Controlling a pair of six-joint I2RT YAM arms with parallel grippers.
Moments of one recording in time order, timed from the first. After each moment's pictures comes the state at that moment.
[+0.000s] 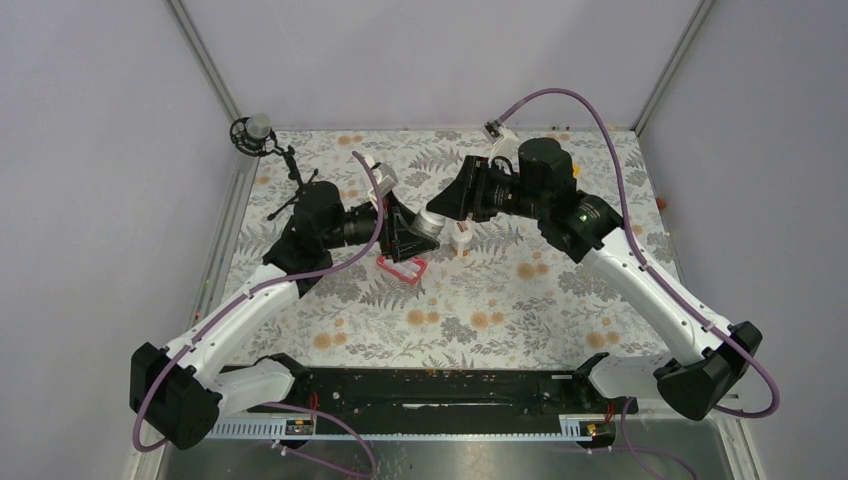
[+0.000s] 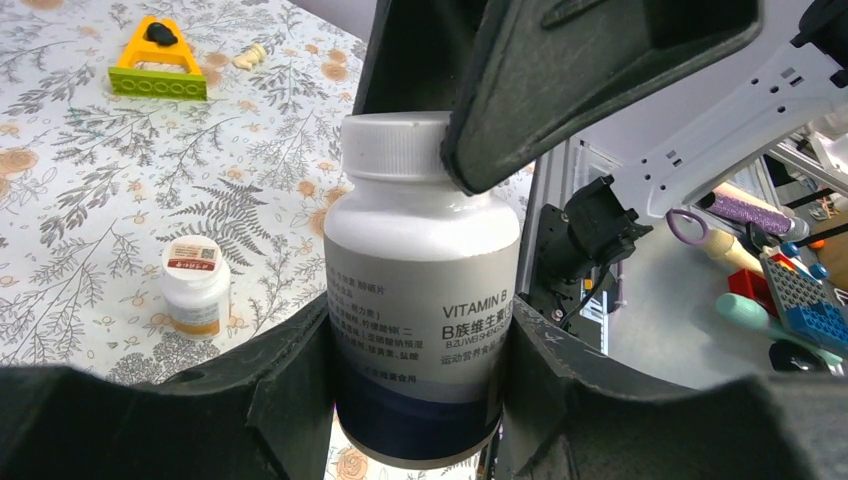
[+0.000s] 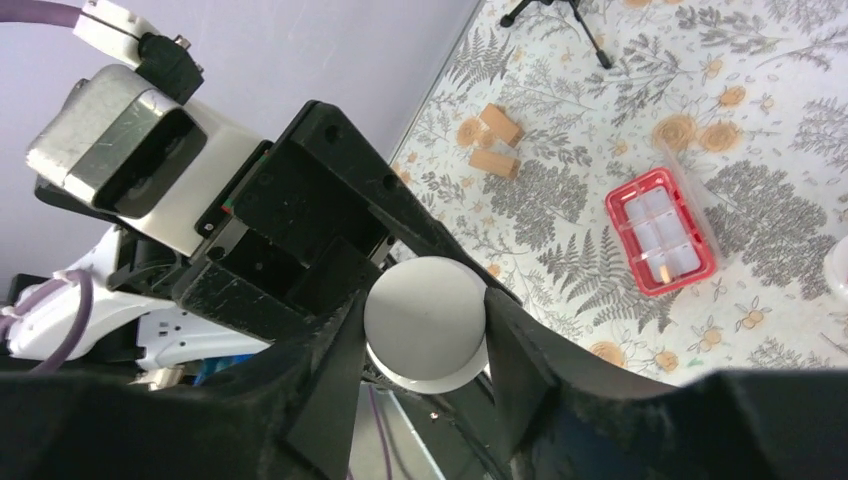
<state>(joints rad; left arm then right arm) -0.56 1.10 0.90 0.10 0.79 -0.29 0.66 1.28 1.36 -0.40 -0.40 0.67</state>
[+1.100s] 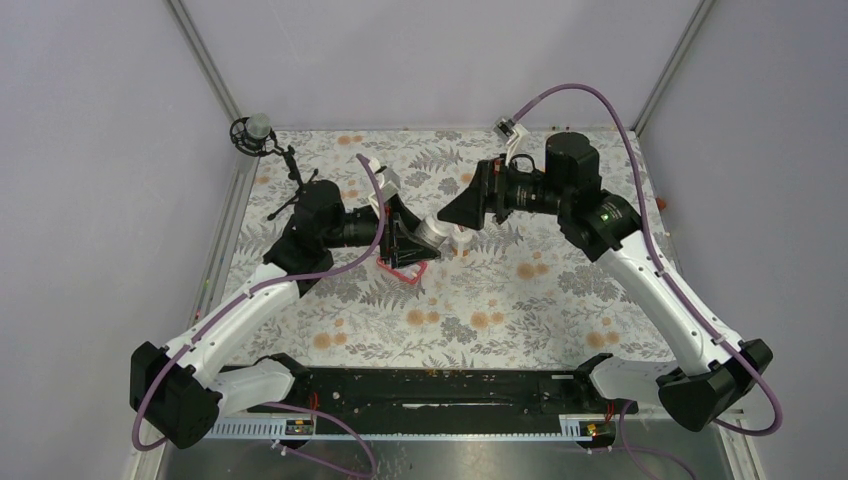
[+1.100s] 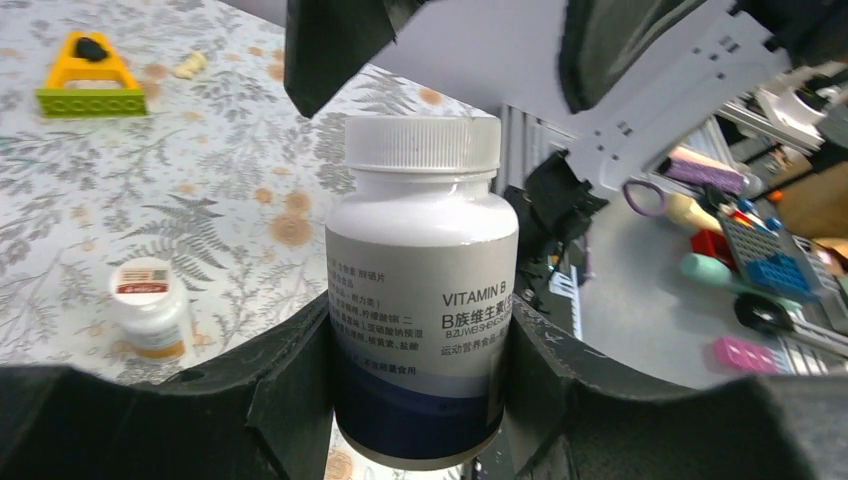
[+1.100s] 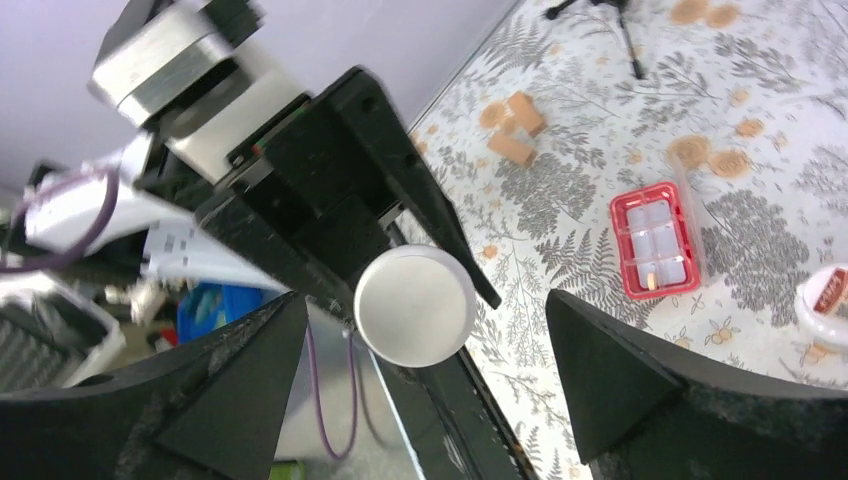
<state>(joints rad) -0.56 1.11 0.92 0.09 0.91 -0.27 0.54 1.23 1.36 -0.43 -0.70 0.48</state>
